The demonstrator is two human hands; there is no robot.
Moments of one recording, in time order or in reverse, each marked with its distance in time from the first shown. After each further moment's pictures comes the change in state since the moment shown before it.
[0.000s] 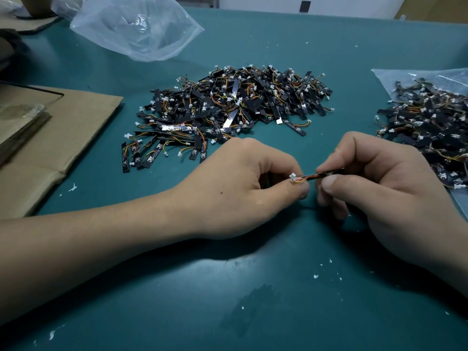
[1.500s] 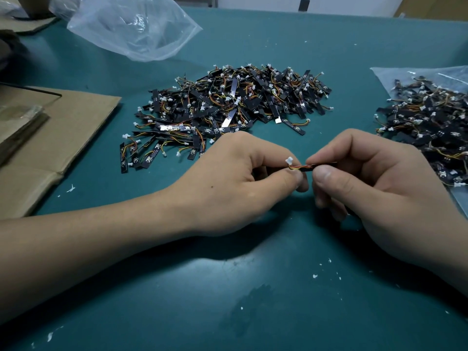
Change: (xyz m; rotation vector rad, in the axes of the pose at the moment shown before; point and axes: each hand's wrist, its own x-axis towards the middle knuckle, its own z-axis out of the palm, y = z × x) left_hand 0.001 0.002 -0.001 -0.117 0.038 -0.021; right_hand -0.001 0.002 0.000 0.003 -0.018 -0.040
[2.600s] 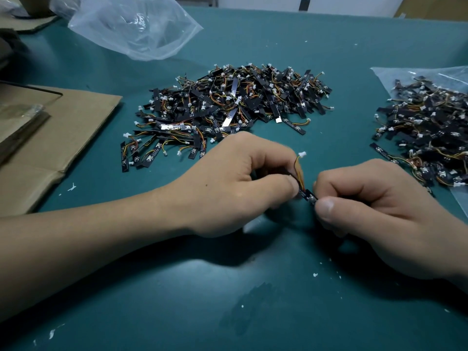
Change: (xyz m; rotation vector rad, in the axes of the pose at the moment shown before) left_hand 0.000 0.001 -0.003 -0.119 -0.077 0.036; right_hand -0.002 -0.003 -0.007 -0.221 -0.277 -0.090
